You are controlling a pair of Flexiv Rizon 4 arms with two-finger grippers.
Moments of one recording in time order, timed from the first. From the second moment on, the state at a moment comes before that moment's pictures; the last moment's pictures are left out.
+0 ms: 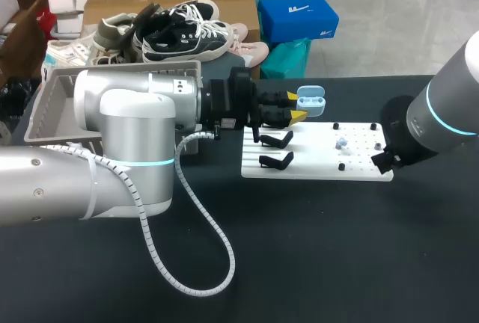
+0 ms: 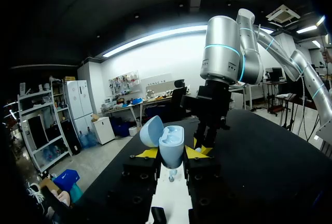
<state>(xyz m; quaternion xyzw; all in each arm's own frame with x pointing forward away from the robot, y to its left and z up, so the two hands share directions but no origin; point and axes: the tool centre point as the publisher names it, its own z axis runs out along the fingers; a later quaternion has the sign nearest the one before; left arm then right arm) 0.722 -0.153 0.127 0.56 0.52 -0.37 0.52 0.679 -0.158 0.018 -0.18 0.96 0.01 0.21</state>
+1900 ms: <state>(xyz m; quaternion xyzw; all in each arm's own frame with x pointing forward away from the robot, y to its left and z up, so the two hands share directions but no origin) 0.722 -0.153 0.127 0.56 0.52 -0.37 0.52 0.652 -0.150 0.059 -0.15 0.97 0.04 0.21</state>
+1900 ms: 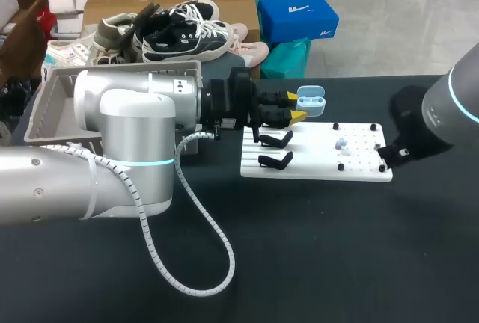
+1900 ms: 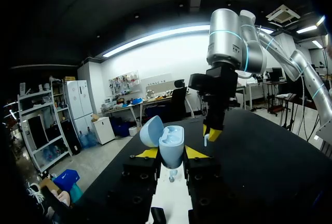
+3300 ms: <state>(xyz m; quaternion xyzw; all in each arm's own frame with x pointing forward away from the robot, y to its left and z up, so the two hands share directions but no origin) 0.722 -0.153 0.127 0.56 0.52 -0.37 0.52 0.658 -0.048 0.195 0.32 0.94 -0.02 0.14</state>
